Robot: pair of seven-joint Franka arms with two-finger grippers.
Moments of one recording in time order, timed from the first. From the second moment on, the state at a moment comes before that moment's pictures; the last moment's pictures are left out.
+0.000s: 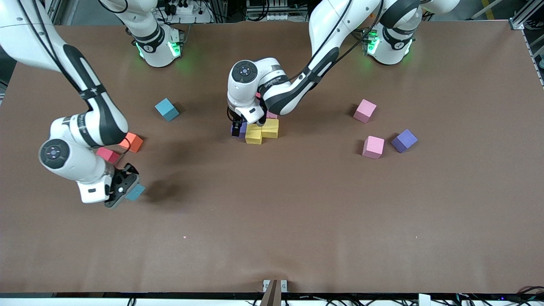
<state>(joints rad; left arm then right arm) -0.75 0.82 -0.34 -1.41 0.15 2.34 -2.55 -0.35 0.54 0.45 -1.81 -0.33 2.29 -0.64</state>
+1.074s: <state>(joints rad) -0.19 0.54 -0.33 -1.77 0.15 2.09 -1.93 0.02 0.36 0.45 -2.15 -0.15 2.58 0.53</state>
